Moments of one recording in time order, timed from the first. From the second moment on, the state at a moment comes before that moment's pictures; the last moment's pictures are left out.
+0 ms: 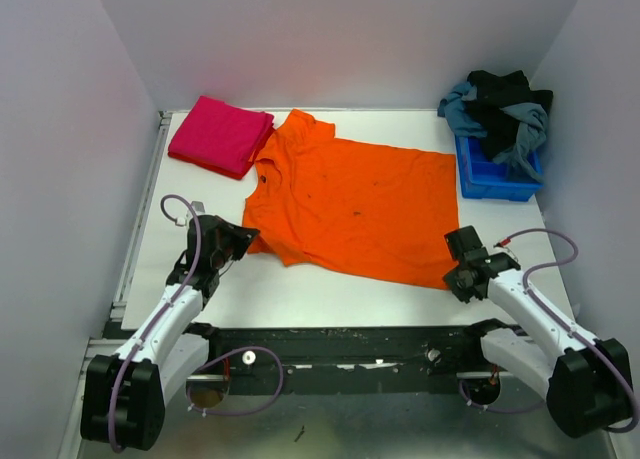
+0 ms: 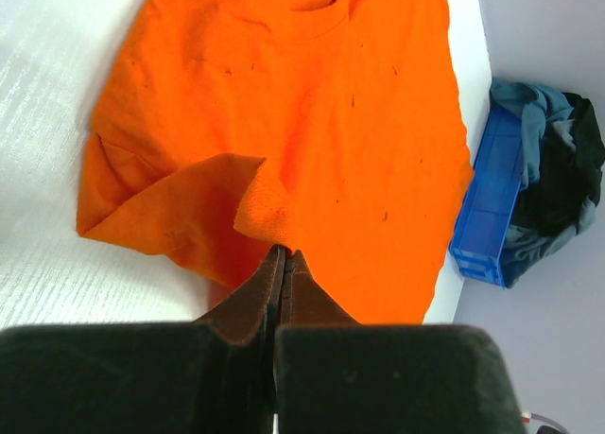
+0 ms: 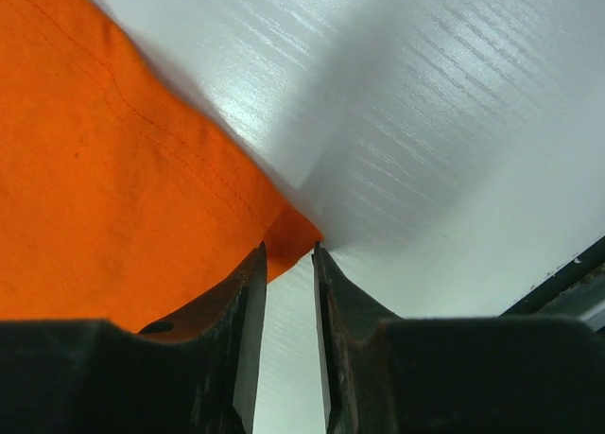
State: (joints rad) left arm -0.16 0.89 0.34 0.05 0.10 -1.13; right arm 0.27 0.93 0.46 -0.82 0.37 1.23
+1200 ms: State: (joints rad) left arm -0.16 0.96 0.58 -0.02 0.06 -0.99; right arm 0.24 0.95 0.65 -0.85 0.37 1.16
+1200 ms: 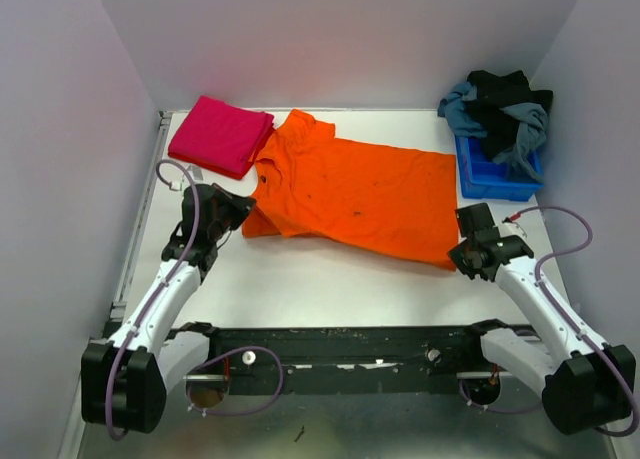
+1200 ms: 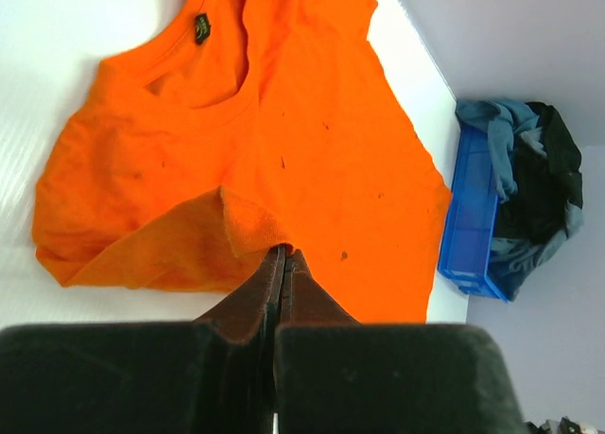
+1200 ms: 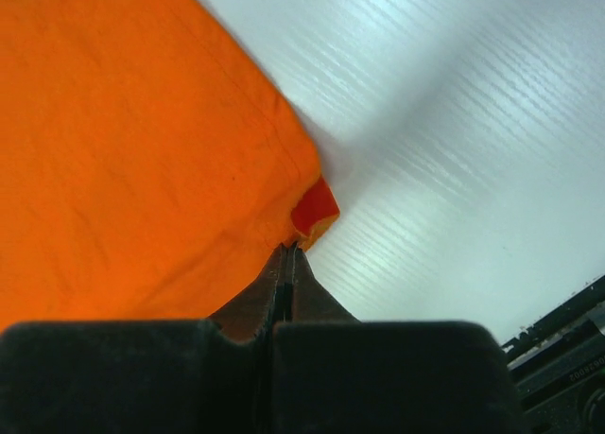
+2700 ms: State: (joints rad) left arm -0.26 1.53 1.03 0.01 -0.01 -0.76; right arm 0.07 1.47 0.99 -0.63 0.33 0.89
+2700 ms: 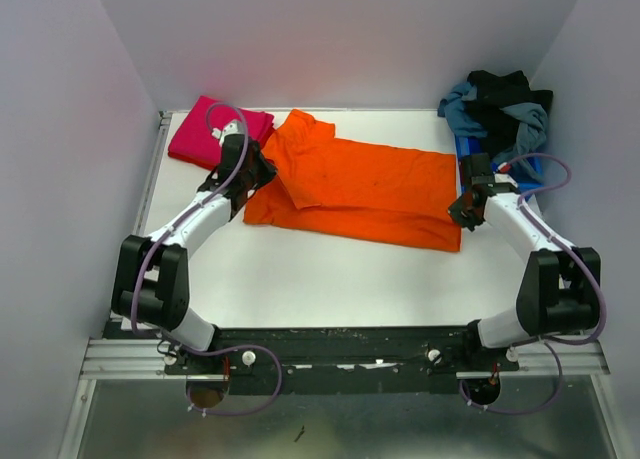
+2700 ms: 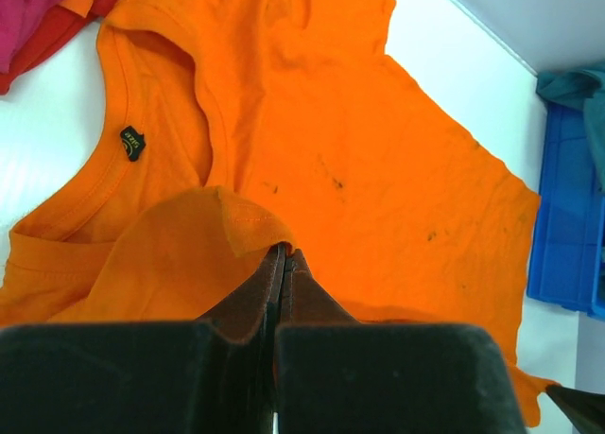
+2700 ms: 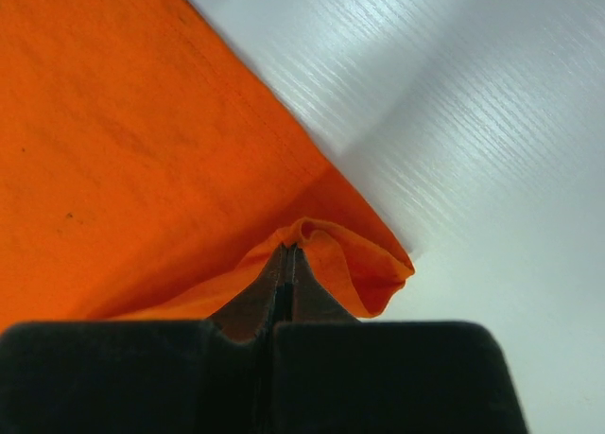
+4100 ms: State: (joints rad) left arm -0.30 1.72 1.26 -0.01 -0.01 -0.71; right arm 0.04 1.58 1.05 -0.60 0.33 0.88
